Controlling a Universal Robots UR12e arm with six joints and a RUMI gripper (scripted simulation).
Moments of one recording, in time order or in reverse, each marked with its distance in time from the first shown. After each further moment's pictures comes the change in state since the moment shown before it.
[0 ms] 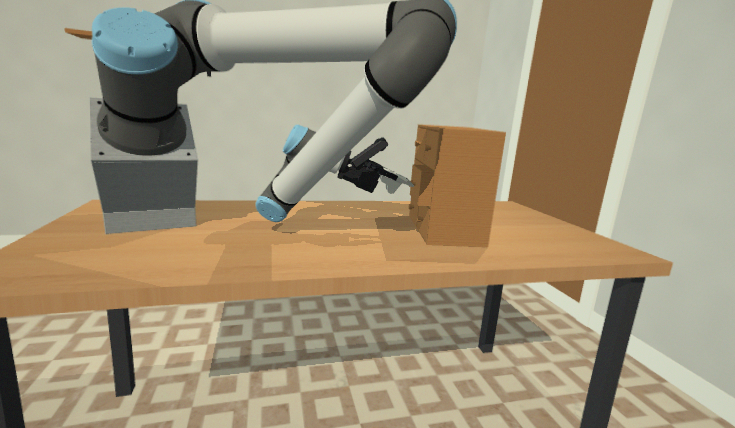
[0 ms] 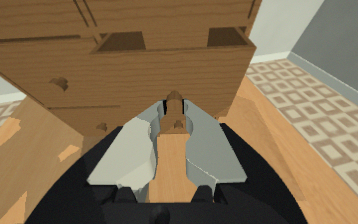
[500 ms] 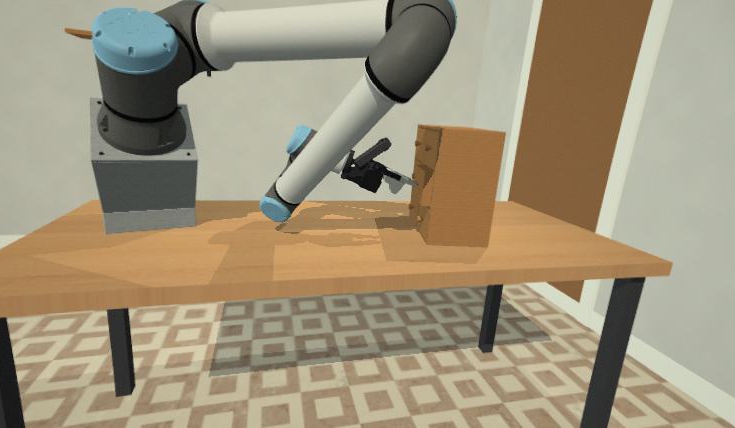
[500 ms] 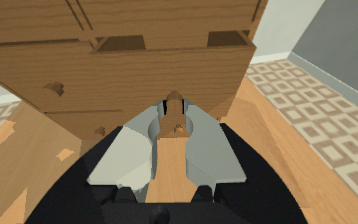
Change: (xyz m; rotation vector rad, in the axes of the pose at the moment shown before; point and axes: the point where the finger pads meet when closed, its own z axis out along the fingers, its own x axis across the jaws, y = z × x) arm 0.000 -0.003 0.009 0.000 0.000 0.000
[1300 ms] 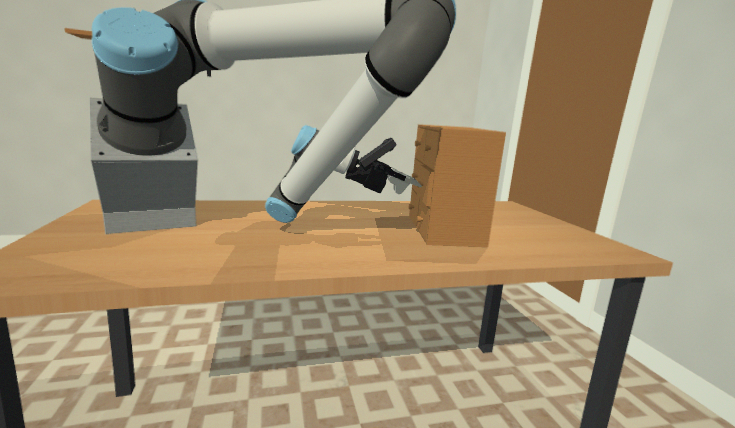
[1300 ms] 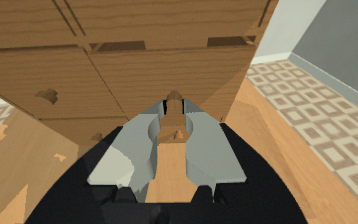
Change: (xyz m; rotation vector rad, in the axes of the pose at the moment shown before) arm 0.000 -0.005 0.013 0.000 0.000 0.000
